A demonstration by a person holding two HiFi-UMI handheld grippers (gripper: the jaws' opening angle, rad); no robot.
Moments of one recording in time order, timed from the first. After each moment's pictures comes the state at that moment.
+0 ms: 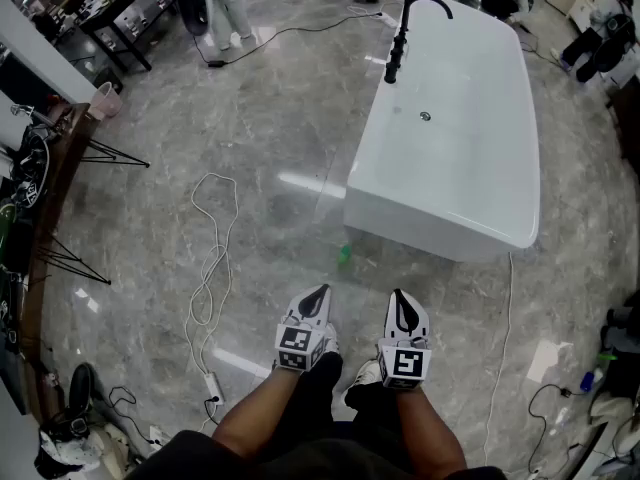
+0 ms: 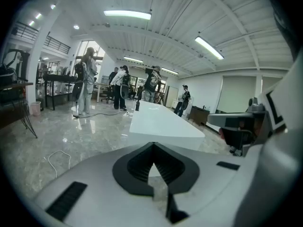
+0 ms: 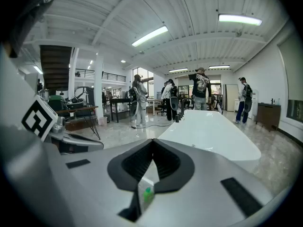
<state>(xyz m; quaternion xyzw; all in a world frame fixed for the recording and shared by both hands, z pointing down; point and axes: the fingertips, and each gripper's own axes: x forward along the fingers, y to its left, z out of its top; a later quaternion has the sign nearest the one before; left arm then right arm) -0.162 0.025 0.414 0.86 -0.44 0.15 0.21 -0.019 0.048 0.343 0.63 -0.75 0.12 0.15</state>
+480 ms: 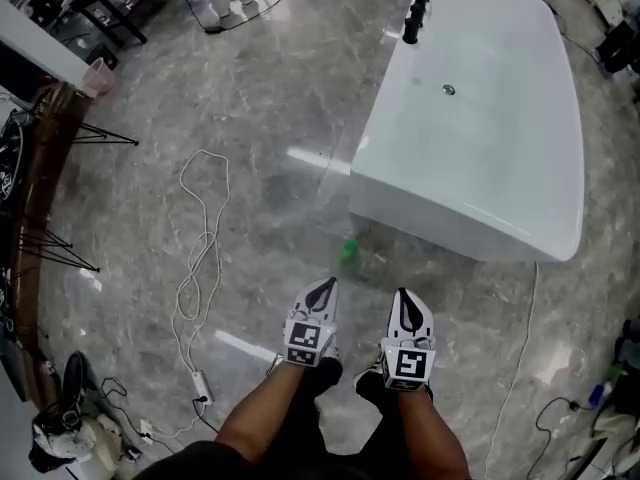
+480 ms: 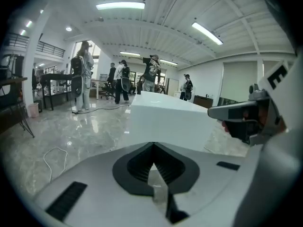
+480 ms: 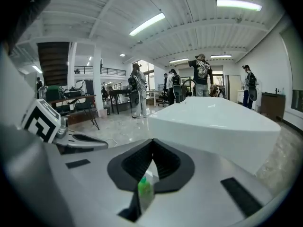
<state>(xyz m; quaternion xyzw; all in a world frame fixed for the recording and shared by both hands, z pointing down) -0.119 -0.049 0.613 0.86 -0.44 0.19 0.18 0.016 -0.025 0.540 0.63 -0.75 0.14 0.16</state>
